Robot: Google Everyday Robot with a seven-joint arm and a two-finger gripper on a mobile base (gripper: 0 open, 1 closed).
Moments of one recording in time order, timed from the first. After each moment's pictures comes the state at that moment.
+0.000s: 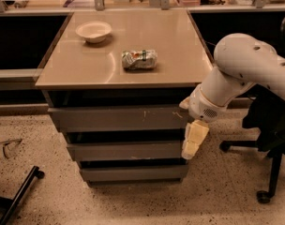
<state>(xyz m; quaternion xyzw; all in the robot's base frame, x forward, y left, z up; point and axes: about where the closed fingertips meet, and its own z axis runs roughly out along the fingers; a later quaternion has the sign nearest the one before) 0.493 -0.127 0.747 -0.64 0.74 0.16 0.12</state>
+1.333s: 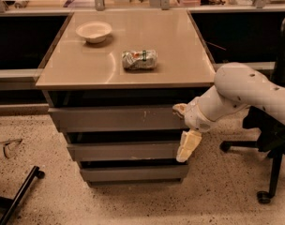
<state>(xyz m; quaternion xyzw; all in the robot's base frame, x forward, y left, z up) 0.524 -0.116 0.692 -0.67 0.69 0.15 0.21</state>
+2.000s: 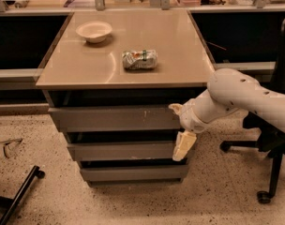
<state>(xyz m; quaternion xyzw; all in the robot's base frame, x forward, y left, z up) 0.541 -0.109 0.675 -0.69 0.68 0.12 0.23</state>
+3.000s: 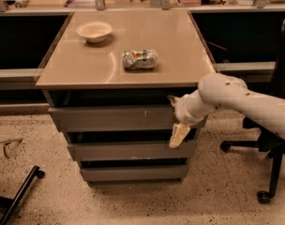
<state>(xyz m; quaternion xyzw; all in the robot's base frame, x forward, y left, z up) 0.611 -0.114 0.645 -0.70 0.66 0.04 0.27</state>
